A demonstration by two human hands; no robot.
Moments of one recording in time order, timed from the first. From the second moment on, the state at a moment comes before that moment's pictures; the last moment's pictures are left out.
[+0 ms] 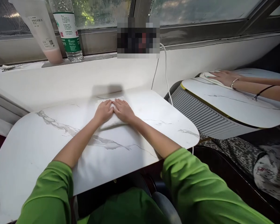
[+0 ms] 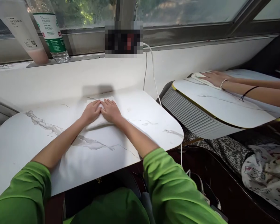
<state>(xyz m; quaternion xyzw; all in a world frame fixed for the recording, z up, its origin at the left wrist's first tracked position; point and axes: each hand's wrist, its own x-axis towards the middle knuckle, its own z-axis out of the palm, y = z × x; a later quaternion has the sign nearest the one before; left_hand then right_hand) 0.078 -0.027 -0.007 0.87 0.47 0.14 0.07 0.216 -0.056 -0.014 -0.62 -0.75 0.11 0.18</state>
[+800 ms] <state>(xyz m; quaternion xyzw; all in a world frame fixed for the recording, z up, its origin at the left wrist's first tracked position) 0.000 -0.203 -0.004 0.89 0.46 0.05 -0.02 0.168 -0.213 -0.018 -0.49 -0.84 0.17 0.17</state>
